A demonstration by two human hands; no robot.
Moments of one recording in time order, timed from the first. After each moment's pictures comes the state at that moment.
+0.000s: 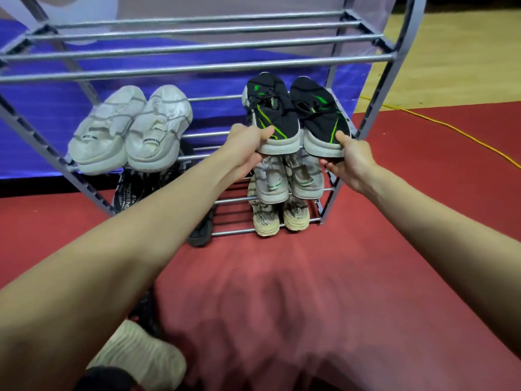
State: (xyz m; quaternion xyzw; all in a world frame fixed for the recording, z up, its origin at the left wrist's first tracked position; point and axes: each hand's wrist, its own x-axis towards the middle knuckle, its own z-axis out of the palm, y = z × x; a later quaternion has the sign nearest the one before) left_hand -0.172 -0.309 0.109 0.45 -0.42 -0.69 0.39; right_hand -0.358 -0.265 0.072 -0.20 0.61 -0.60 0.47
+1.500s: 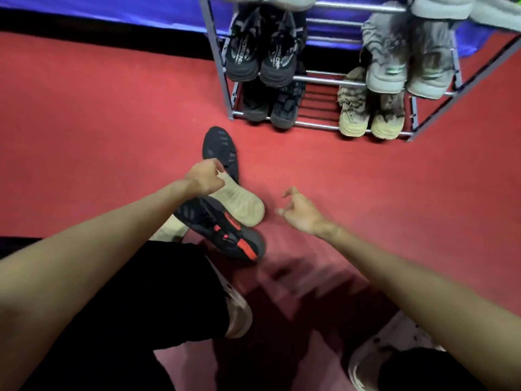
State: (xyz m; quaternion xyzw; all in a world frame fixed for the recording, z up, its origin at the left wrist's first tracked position) left_hand 0.137 -0.105 -0.055 0.72 -0.60 -0.34 -0.02; right_hand -0.082 -0.049 -0.088 -0.58 0.65 -0.08 0.48
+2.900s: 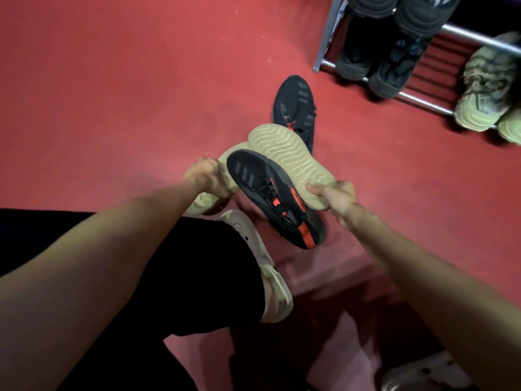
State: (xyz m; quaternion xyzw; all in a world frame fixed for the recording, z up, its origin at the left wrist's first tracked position) left_hand 0.299 -0.060 -0.214 0.81 -0.33 -0.48 0.01; right_hand 0.009 -0.073 -0.178 -0.29 0.71 -0.16 0.62
